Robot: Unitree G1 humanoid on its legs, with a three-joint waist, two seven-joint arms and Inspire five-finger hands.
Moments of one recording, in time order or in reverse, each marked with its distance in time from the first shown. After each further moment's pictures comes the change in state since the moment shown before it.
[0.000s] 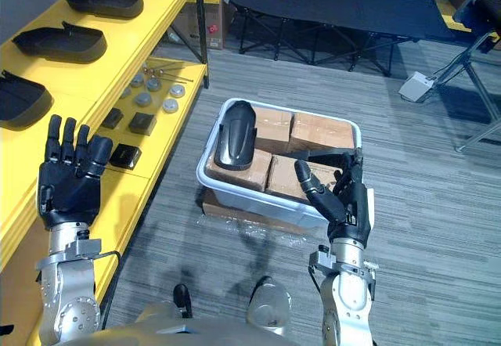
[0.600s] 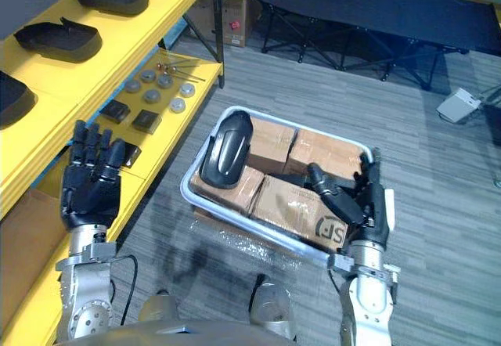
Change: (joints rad) left arm 0.010 -0.066 -0.135 0.020 -0.082 0.015 -0.069; right arm 0.009 -0.095 -0.177 0.013 -0.039 0.012 0.073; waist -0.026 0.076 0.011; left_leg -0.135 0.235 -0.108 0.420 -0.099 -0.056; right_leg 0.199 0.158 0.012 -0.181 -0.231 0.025
